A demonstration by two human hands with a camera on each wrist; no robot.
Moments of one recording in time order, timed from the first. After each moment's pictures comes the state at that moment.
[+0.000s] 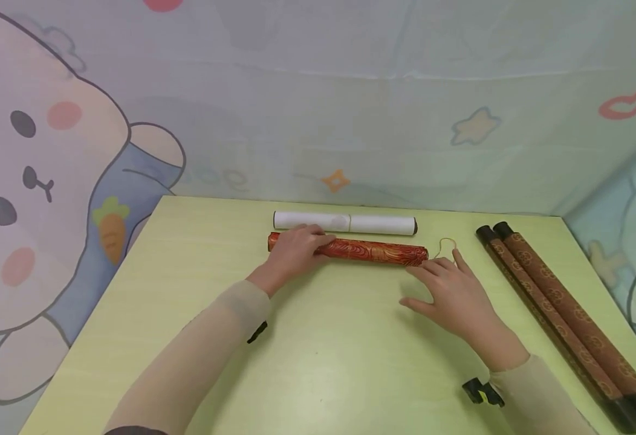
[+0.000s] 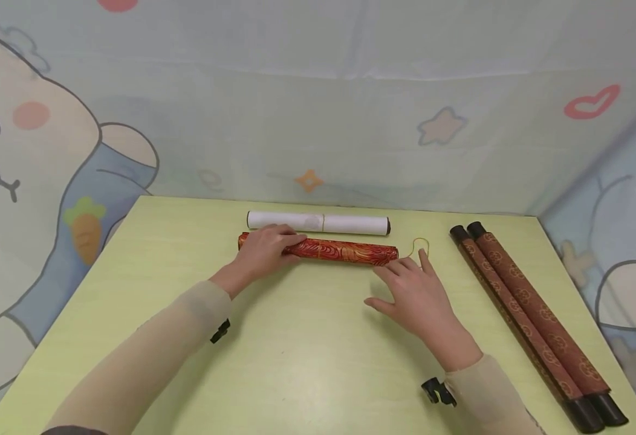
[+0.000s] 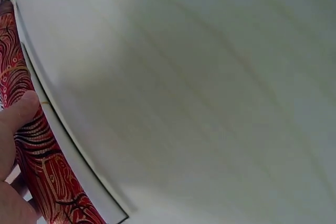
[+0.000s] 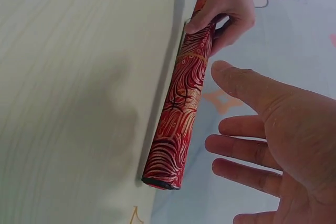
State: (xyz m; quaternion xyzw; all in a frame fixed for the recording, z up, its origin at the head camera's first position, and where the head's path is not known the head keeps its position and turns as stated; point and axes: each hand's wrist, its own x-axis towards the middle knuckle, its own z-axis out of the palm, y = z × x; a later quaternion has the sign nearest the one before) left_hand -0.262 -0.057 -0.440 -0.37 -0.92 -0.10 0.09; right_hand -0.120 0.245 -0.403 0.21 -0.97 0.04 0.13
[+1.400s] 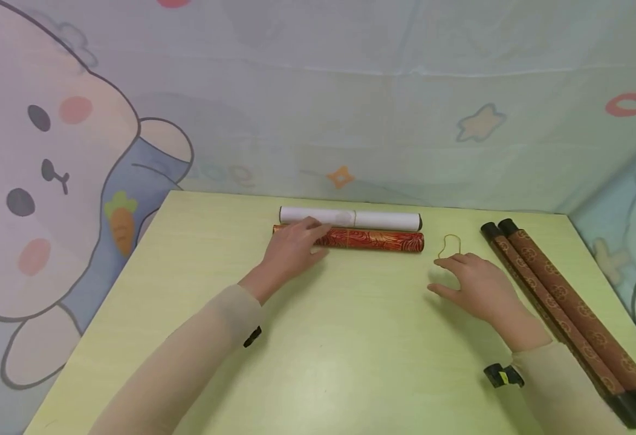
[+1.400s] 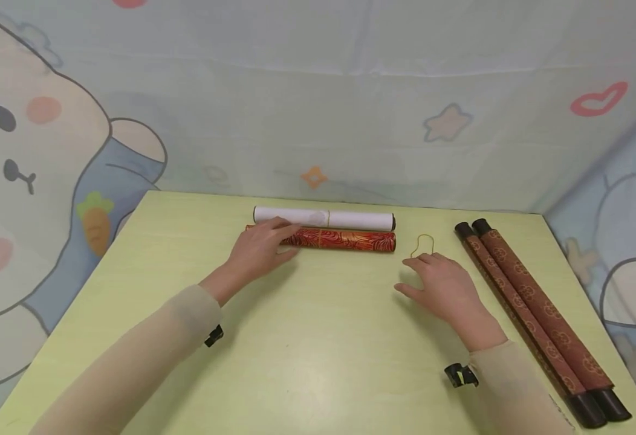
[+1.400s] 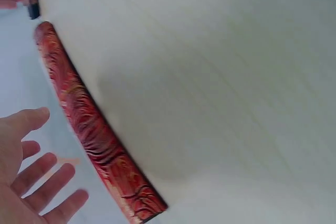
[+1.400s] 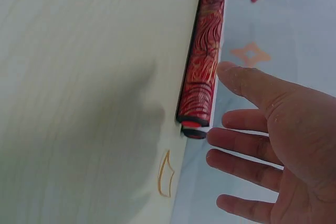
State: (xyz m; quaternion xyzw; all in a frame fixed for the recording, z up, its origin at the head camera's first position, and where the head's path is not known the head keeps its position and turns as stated) left_hand -0.238 -0.074 -0.421 -0.31 -0.94 -0.13 0.08; right_hand -0.130 0.283 -0.408 0.14 -0.99 0.07 0.04
